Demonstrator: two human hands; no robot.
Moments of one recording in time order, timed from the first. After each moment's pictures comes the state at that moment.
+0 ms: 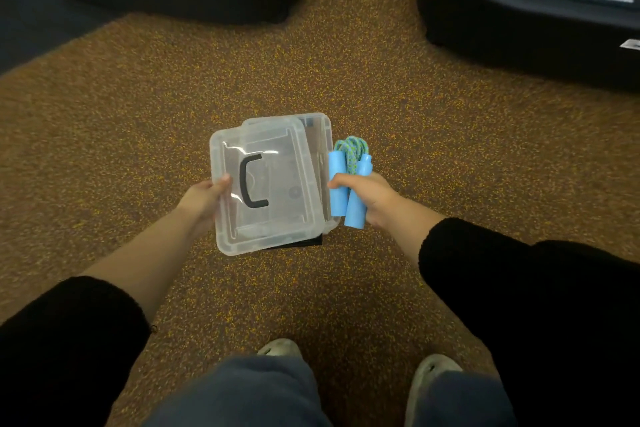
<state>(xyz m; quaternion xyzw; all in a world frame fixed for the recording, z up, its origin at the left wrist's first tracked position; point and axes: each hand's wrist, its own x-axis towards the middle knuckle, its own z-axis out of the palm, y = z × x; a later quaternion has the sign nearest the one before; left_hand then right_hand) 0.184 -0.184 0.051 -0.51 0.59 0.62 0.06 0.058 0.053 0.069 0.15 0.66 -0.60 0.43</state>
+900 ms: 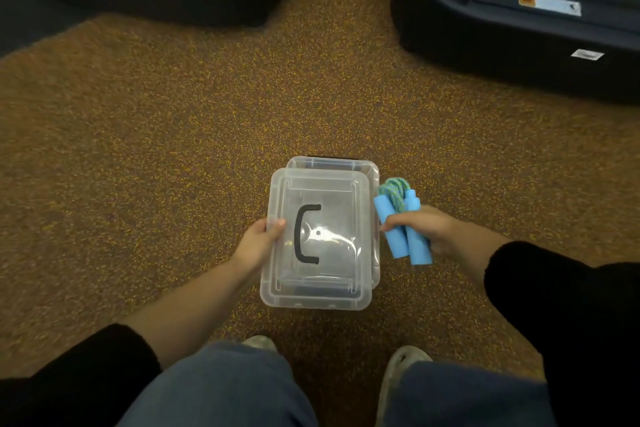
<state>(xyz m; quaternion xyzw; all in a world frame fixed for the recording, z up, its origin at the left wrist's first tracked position) 0.198 -0.046 0.047 -0.44 0.55 0.70 0.13 0.043 0.190 0.077 0.16 0.74 -0.44 0.49</state>
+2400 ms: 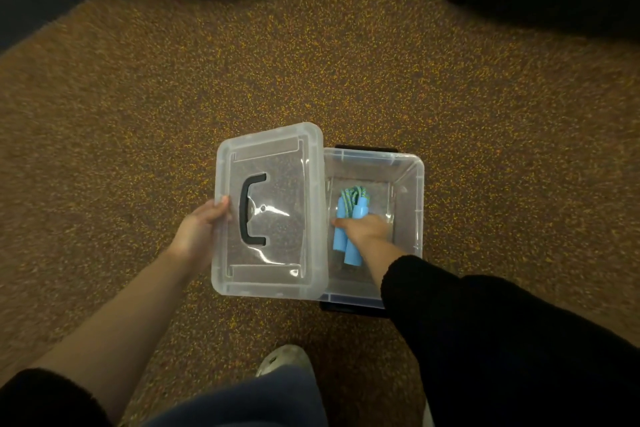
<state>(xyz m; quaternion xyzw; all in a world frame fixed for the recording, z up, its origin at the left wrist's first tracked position) 0.207 -0.163 0.034 -0.45 0.55 0.70 0.06 0.092 0.056 -0.040 0.23 0.76 -0.43 0.42</state>
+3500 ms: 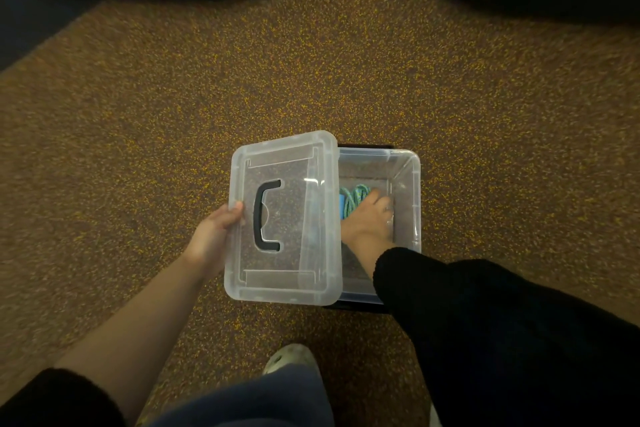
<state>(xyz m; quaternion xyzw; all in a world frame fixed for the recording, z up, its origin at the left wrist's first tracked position) 0.198 -0.141 0.039 -0.44 0.56 0.70 0.09 0.091 0.047 -0.032 0.07 0.92 -0.20 0.33</state>
